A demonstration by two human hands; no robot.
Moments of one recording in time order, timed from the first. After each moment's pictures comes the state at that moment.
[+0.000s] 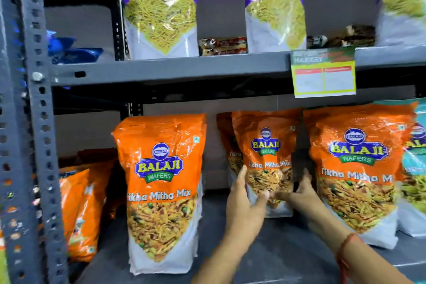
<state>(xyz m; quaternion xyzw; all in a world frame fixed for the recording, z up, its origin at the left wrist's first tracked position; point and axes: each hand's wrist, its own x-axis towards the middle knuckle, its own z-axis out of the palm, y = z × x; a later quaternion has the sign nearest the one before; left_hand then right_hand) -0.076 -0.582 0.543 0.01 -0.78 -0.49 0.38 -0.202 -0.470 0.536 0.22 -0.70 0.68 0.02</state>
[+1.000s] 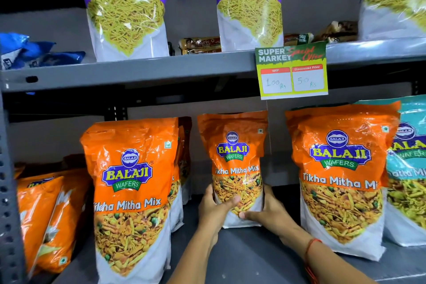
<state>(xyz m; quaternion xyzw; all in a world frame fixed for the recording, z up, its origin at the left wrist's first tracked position) -0.149 -0.628 0.514 0.13 -0.71 -0.61 0.32 -0.240 -0.486 0.495 0.34 -0.72 0.60 -0.02</state>
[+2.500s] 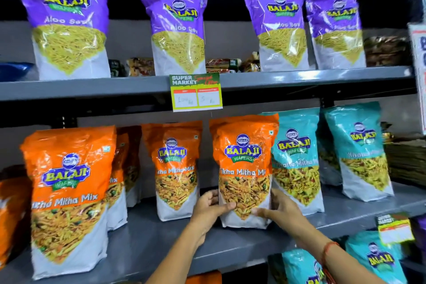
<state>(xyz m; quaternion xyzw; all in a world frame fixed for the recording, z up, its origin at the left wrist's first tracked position) -0.166 -0.485 0.508 0.02 -0.74 -0.64 0.19 -0.239 -0.273 0.489 0.30 -0.72 0.62 0.05</state>
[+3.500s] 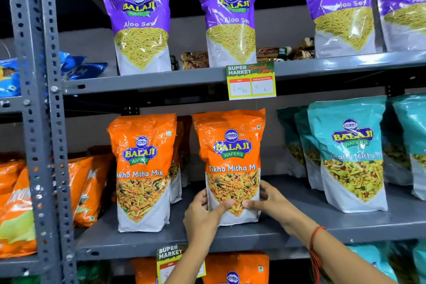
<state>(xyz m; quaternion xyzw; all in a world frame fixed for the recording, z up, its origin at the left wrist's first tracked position) -0.043 -0.540 0.488 0.19 -0.74 -0.46 0.46 -0.182 -0.394 0.501 0.38 -0.64 0.65 -0.15</state>
